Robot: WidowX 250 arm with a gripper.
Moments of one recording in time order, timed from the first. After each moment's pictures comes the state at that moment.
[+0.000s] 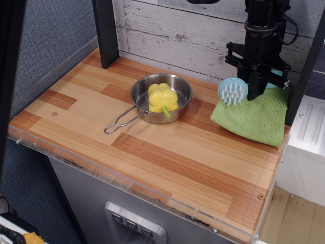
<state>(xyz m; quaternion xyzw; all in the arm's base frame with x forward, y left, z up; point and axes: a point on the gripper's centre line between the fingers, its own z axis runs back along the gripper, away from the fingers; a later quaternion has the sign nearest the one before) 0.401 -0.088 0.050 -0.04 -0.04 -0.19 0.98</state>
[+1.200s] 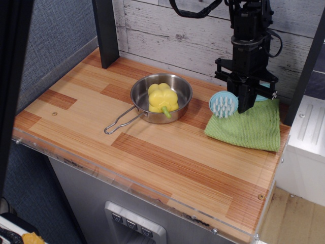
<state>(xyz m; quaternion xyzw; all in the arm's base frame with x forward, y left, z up) 0.393 -0.077 0.027 -0.07 0.00 -0.17 0.98</state>
